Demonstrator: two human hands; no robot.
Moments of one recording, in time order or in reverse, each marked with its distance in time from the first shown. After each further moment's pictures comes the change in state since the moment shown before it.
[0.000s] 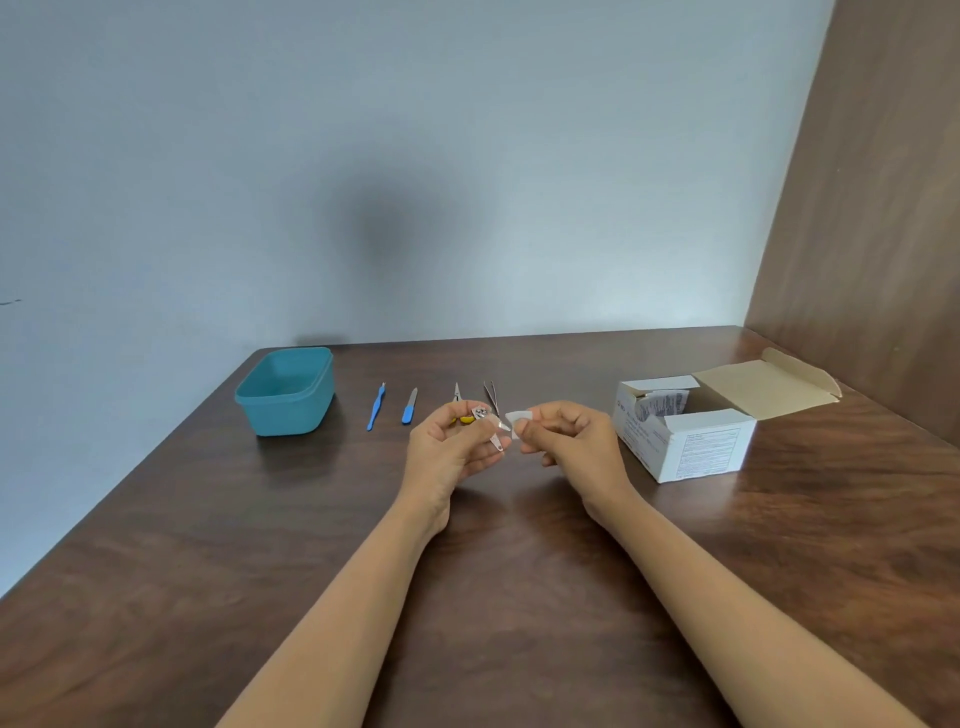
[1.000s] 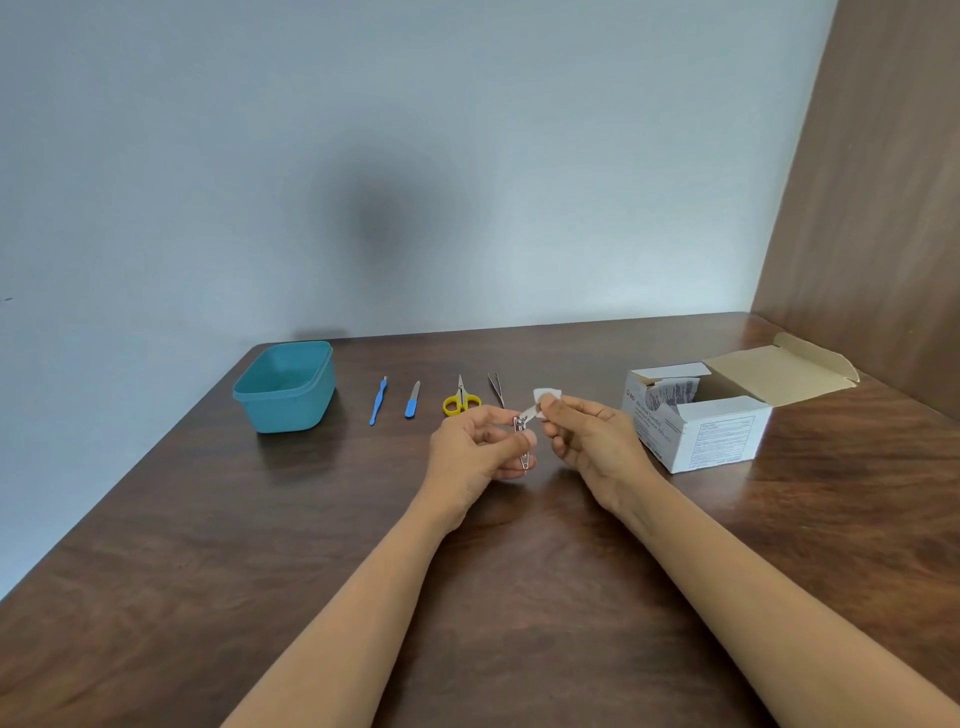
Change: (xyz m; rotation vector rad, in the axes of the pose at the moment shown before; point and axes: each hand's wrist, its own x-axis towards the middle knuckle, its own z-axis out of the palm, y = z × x) left_hand 0.006 -0.012 0.005 0.269 -0.114 0.045; right_hand 0.004 -0.004 -0.001 0.360 0.066 0.295
